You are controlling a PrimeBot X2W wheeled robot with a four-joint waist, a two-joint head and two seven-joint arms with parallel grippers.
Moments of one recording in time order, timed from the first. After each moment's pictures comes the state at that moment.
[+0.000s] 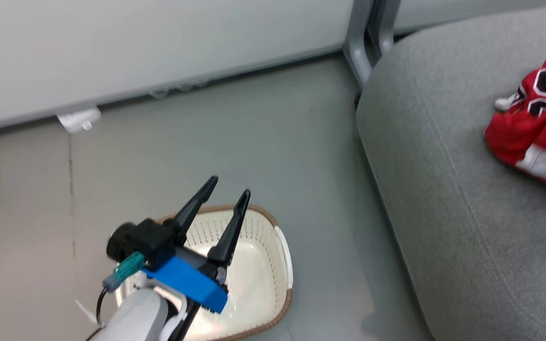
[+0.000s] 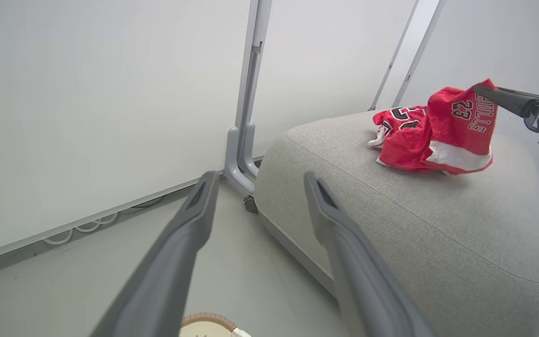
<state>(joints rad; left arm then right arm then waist) -0.43 0.20 -0.55 0.29 -0.43 -0.13 -0.26 -0.59 -0.44 -0.23 0.67 0.15 0.13 -0.17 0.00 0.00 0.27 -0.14</state>
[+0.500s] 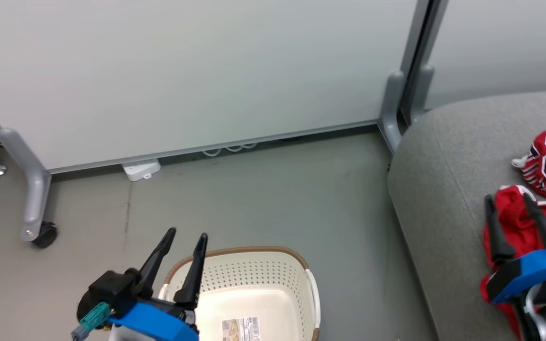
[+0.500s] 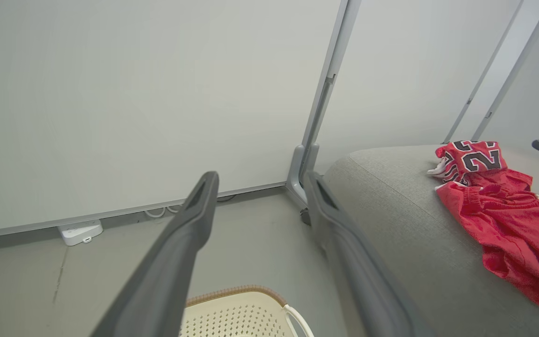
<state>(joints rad) -0.20 0.17 -0.37 0.30 -0.42 -0.13 -0.26 -0.20 -0.26 -0.12 0.28 0.13 0.13 -0.04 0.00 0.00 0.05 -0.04</state>
